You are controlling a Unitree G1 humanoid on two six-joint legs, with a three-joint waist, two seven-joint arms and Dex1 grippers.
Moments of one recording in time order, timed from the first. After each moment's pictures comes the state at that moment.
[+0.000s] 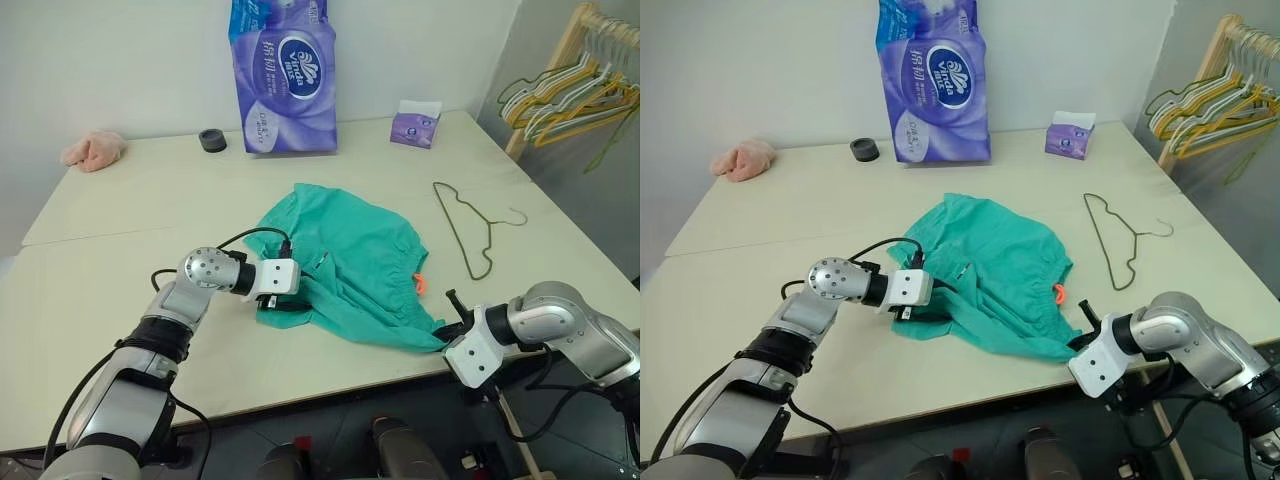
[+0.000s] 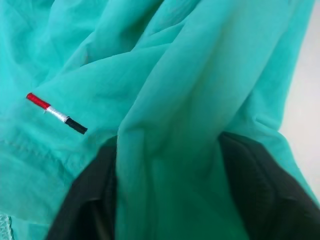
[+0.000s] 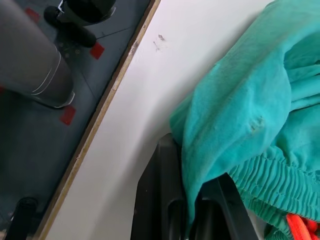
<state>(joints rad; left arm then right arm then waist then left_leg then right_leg) -0.66 0.63 -0.31 0.56 0.06 -0.36 -1.28 -0.35 -0.96 0.40 -0.11 -0.21 -0.47 1.15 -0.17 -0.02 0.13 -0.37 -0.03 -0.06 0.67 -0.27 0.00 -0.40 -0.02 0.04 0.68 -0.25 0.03</state>
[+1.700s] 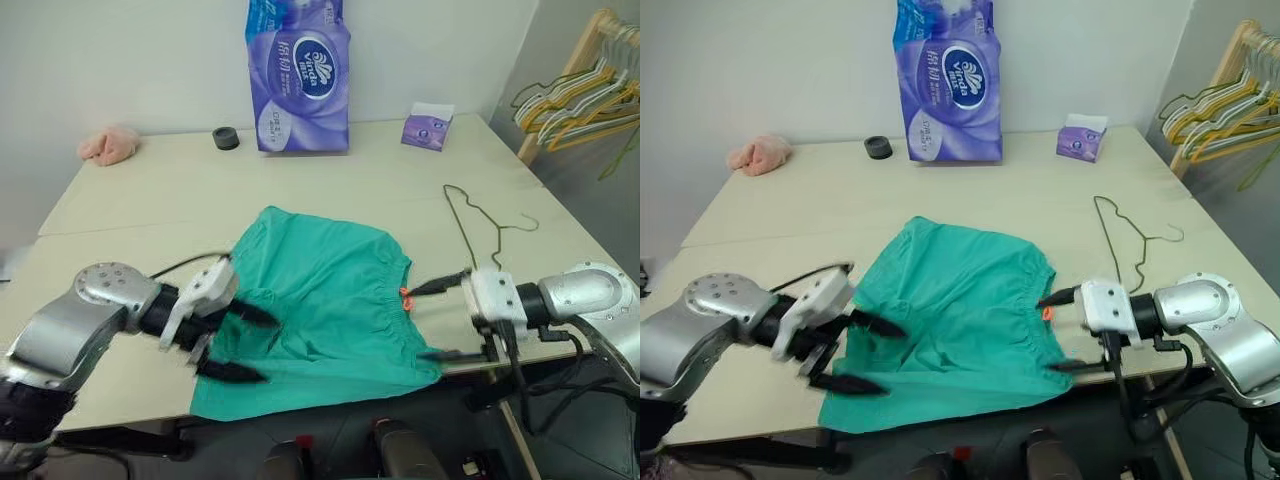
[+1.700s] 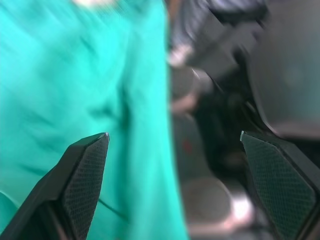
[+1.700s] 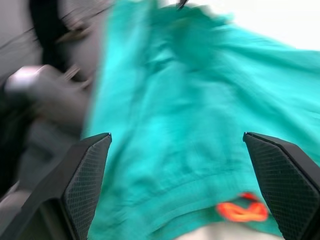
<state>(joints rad) -0.37 0.92 -0.05 -0.24 -0.55 0.60 -1.35 -0.28 -0.88 0.05 -0.40 0.45 0.40 1.10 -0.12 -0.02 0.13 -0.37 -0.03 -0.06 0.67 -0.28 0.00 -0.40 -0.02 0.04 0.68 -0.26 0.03</state>
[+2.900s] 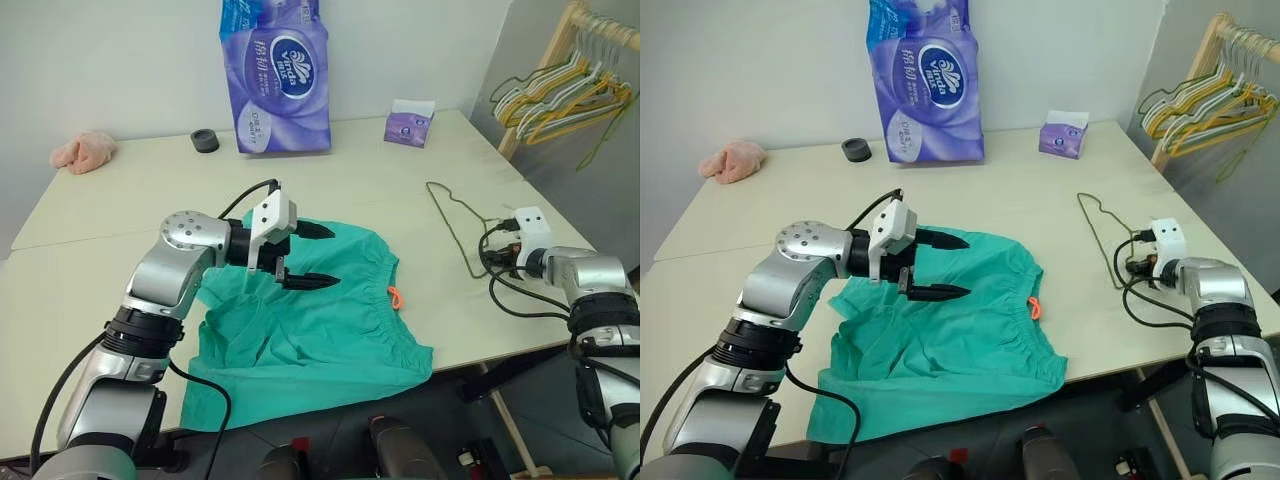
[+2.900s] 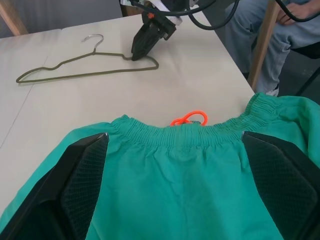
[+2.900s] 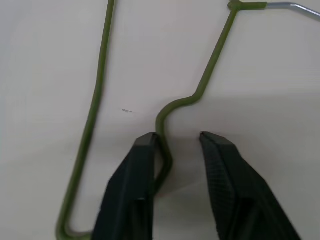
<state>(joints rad) -0.67 0.63 -0.17 0.06 -0.33 0.35 -1.28 -0.77 -0.64 -0.04 0.75 0.14 0.69 0.58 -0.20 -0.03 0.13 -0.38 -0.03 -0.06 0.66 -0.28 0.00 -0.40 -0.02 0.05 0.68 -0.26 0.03</state>
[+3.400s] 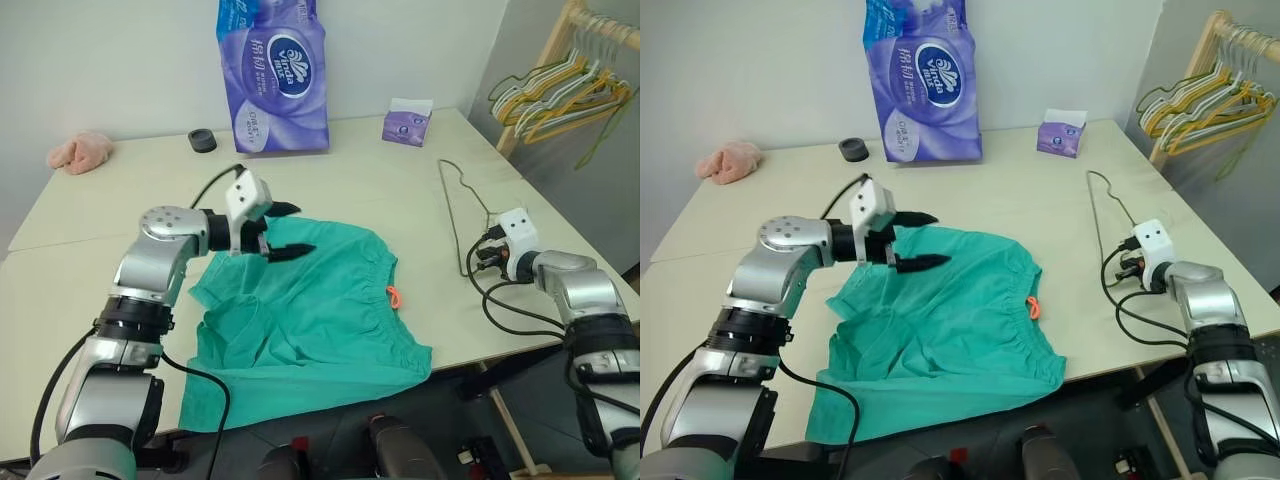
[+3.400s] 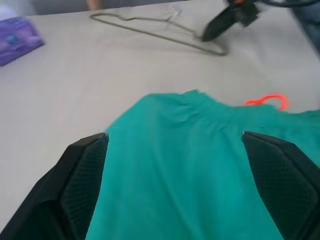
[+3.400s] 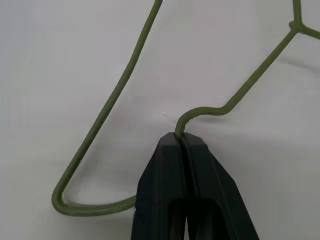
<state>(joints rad) -0.78 0.66 -0.06 0.40 -0.25 0.26 -1.11 -0.58 -0.70 0.06 0.32 0.07 0.51 0.68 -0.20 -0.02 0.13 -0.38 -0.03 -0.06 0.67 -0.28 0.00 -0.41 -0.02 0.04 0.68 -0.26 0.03</state>
